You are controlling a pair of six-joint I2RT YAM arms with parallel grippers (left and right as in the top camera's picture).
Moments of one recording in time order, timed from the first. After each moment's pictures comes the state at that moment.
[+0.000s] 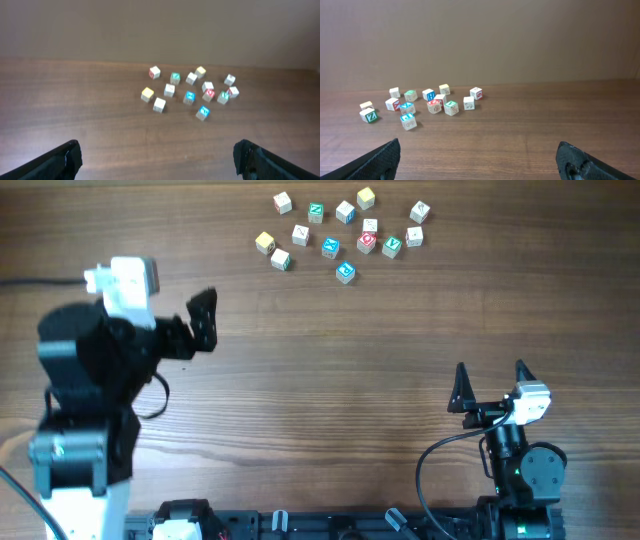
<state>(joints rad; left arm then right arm) 0.03 0.95 1.19 -0.70 0.24 -0.09 0.00 0.01 0.01 0.00 -0.06 0.07</state>
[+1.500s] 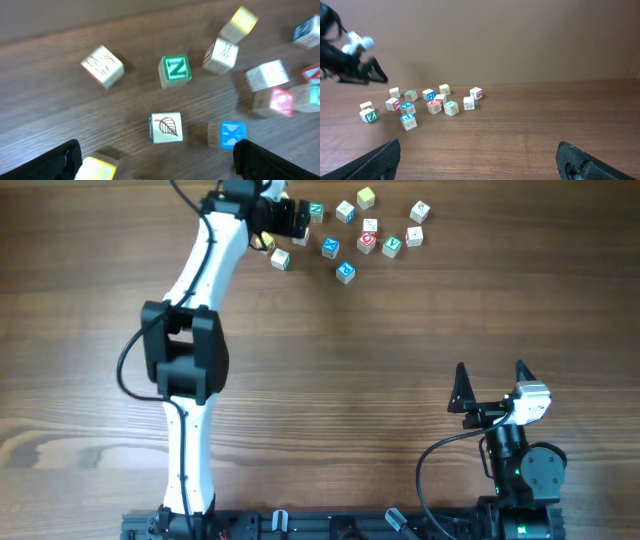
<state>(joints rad) -0.20 2.44 2.18 -0.63 0.23 0.04 0.00 0.01 0.01 0.00 -0.06 0.07</state>
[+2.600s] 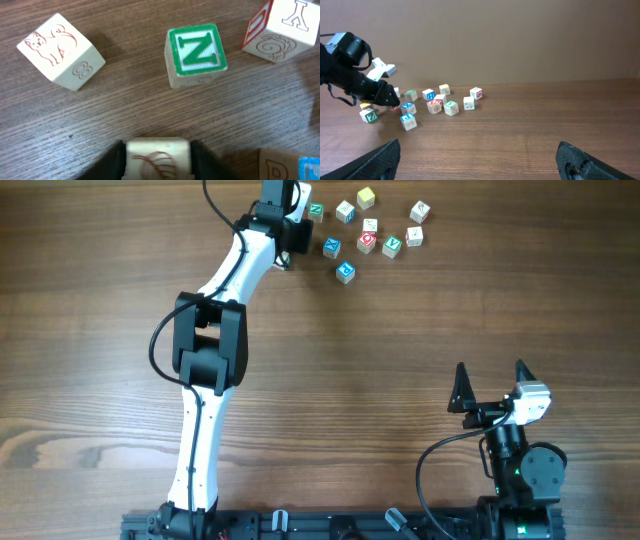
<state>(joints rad) -0.26 2.59 2.18 -0.48 0.08 0.05 0.00 0.01 0.01 0.00 -0.06 0.07</state>
